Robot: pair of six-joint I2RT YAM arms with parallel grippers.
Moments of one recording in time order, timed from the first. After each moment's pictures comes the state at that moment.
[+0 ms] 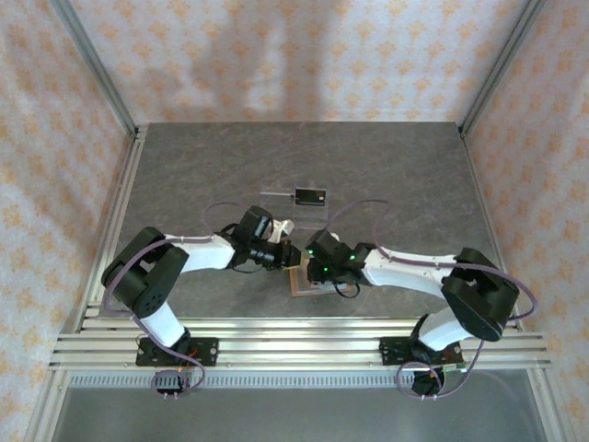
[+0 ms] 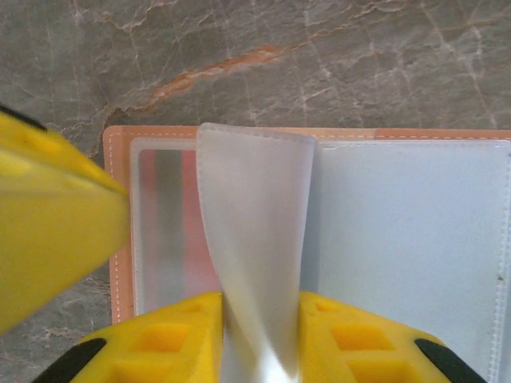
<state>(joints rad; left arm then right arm) -0.57 1.66 0.70 0.13 0.71 -0.76 0.92 1.46 0.74 -0.38 0.02 0.83</state>
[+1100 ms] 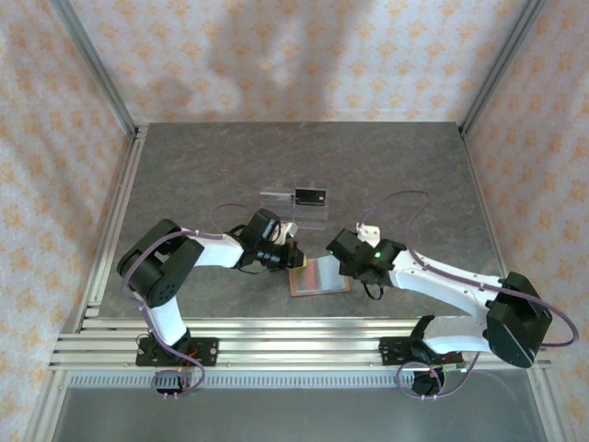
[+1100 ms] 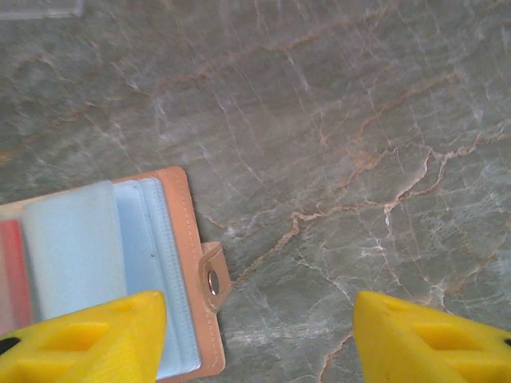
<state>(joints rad) -0.60 1.76 0.74 0.13 0.62 -0.75 0.88 1.24 0.79 -0.83 0.38 0.93</state>
